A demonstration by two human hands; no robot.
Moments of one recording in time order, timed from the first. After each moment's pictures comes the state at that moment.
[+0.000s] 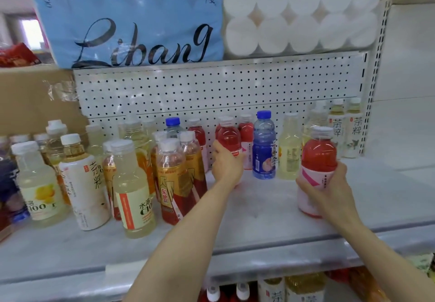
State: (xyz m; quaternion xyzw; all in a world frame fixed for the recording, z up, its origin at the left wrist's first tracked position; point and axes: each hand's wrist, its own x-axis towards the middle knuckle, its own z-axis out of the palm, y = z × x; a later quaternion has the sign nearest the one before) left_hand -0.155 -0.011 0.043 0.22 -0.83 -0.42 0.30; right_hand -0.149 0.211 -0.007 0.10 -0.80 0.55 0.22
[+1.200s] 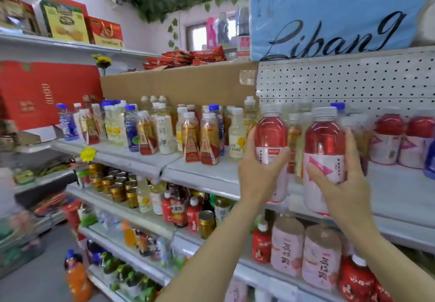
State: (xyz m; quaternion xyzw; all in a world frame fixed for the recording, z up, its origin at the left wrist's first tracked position) left_hand 0.206 -0.138 0.033 0.14 -0.69 -0.49 0.52; right_hand 0.120 -0.006 0.020 0.40 -0.60 0.68 0.12
